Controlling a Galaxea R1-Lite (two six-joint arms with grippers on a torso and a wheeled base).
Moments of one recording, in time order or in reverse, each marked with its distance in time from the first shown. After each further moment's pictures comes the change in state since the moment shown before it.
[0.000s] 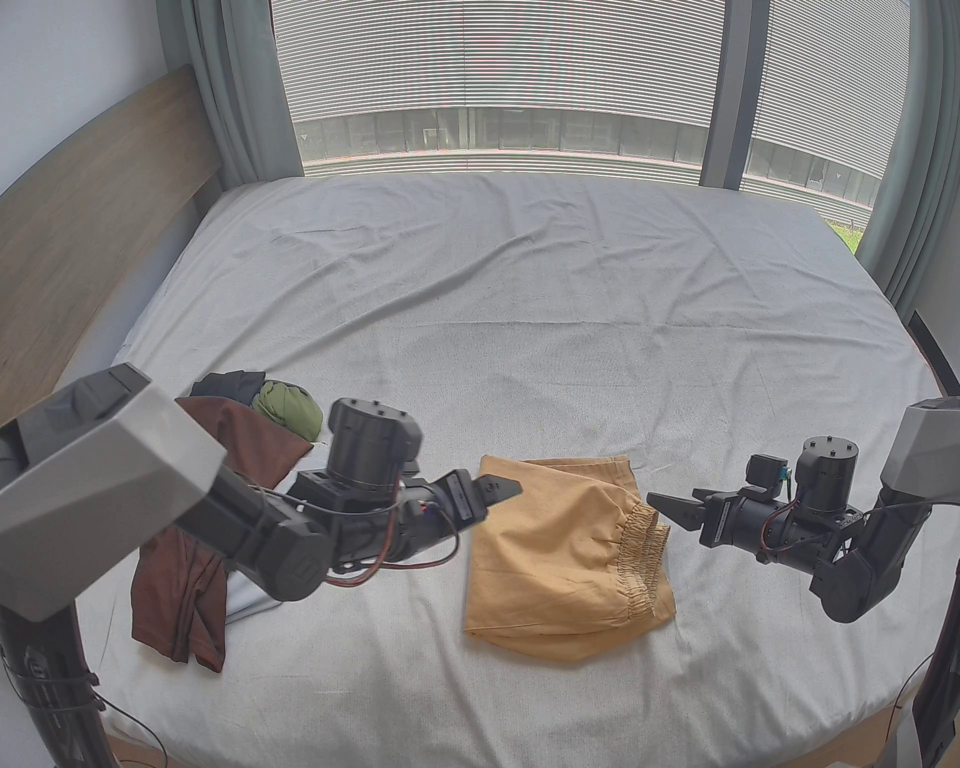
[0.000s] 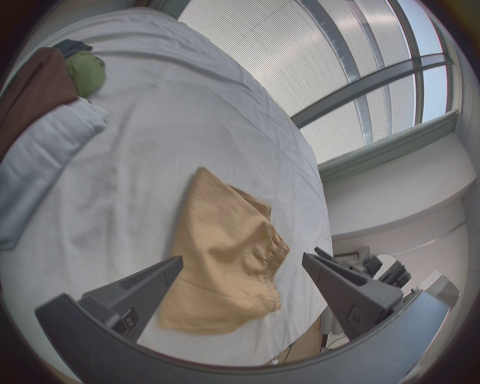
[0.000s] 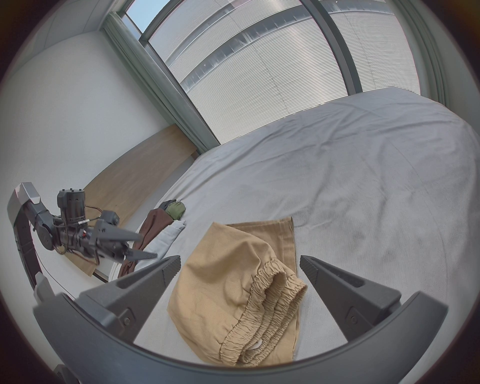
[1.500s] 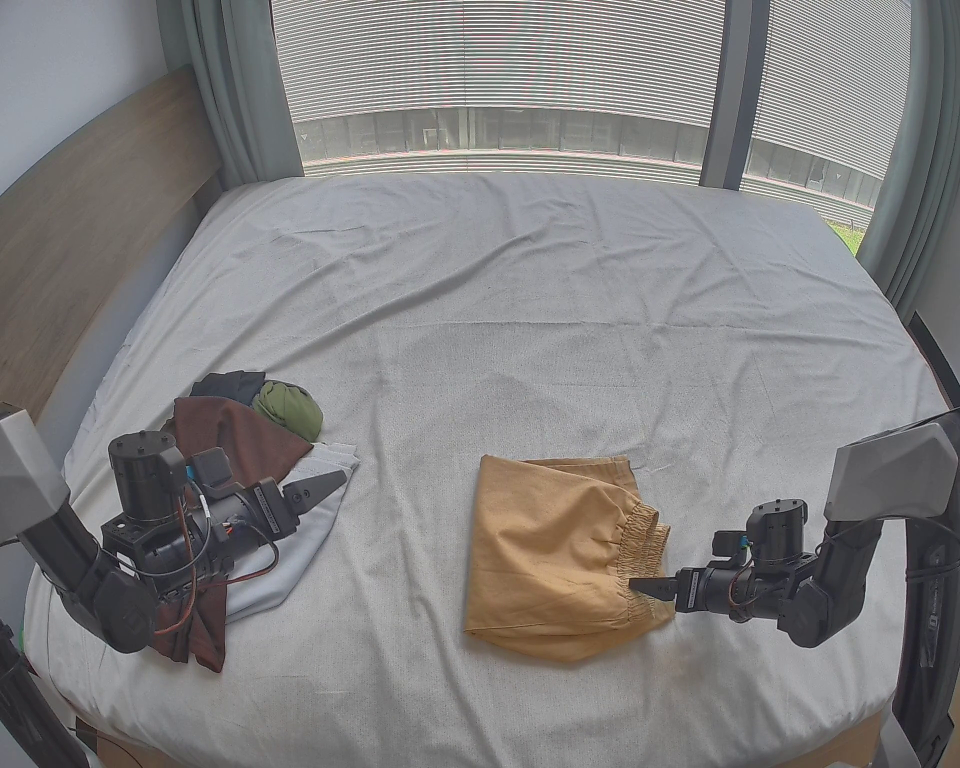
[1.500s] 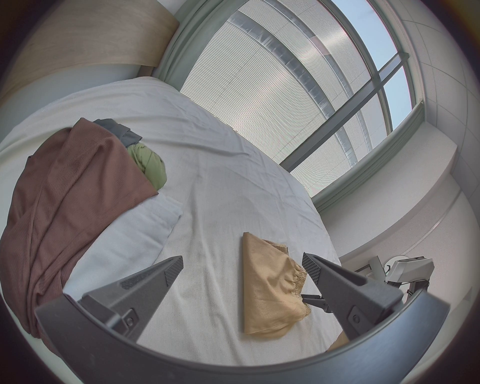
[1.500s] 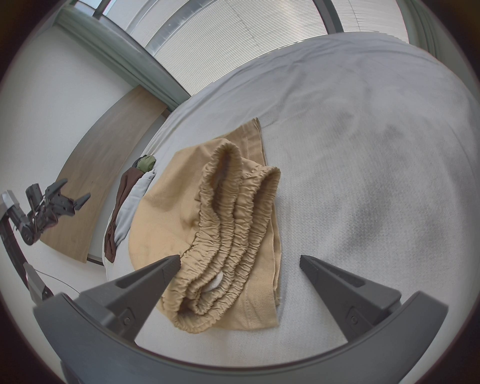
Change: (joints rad) left arm 0.374 -0.237 0.603 -0.599 -0.172 0.247; right arm 0.003 0.248 -0.010 0.102 -0.004 0.017
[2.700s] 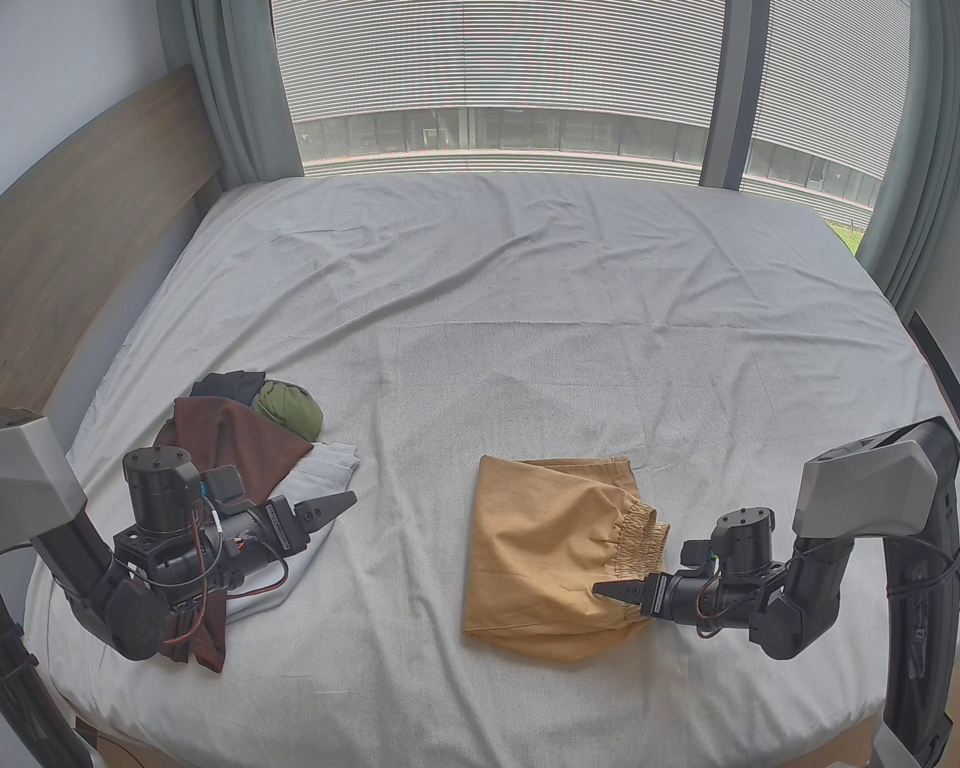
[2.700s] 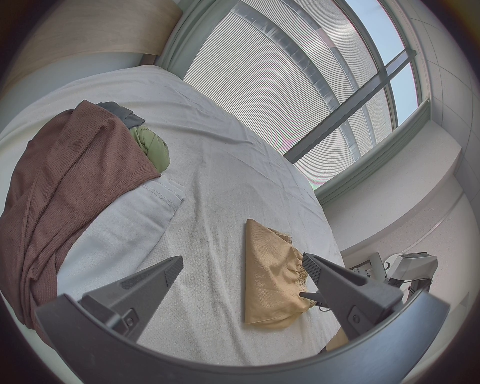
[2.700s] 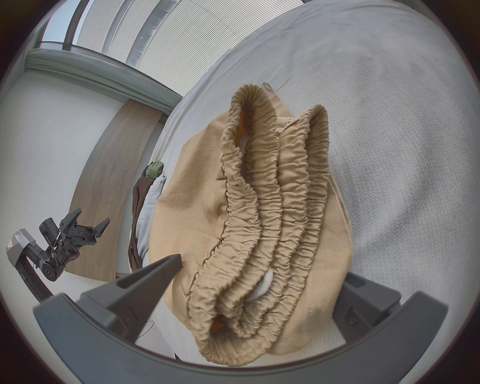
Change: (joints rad) left arm -0.018 0.044 0.018 -0.009 0.000 -0.002; right arm 0.113 0.046 -0.054 -0.011 0.031 0.261
